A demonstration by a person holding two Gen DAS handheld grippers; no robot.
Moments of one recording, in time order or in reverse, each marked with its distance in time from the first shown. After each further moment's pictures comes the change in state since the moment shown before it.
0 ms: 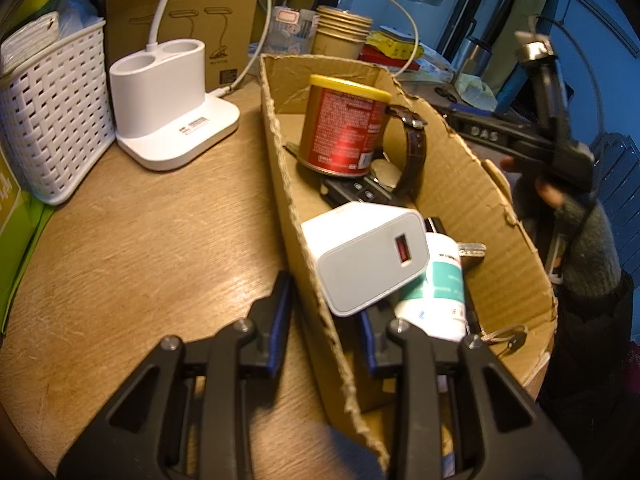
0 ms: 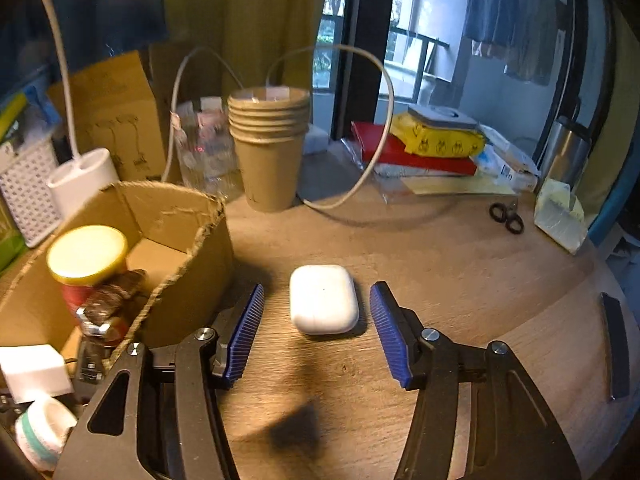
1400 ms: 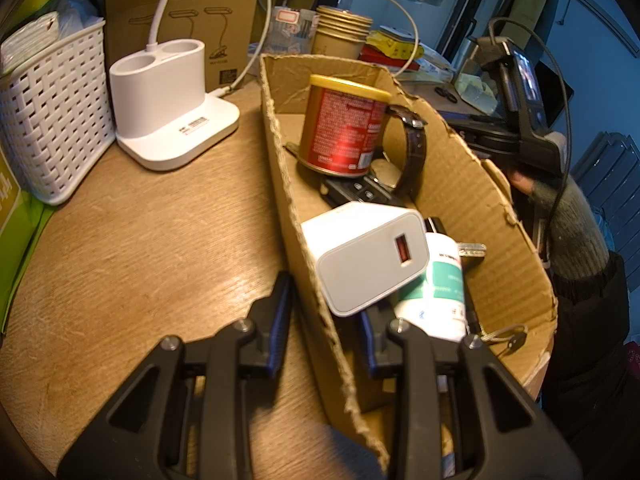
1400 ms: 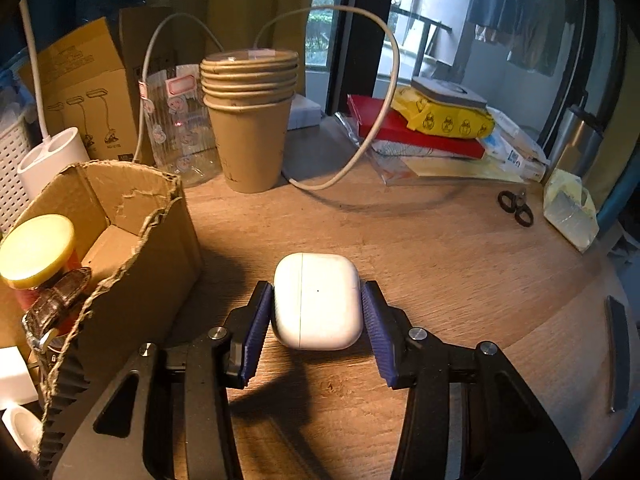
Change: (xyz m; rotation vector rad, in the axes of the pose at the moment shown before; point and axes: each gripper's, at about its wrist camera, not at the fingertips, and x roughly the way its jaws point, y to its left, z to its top) left arm 0.000 0.000 0.000 -0.001 0.000 0.000; right arm 0.029 -0.005 0.003 -0.018 0.064 -0.025
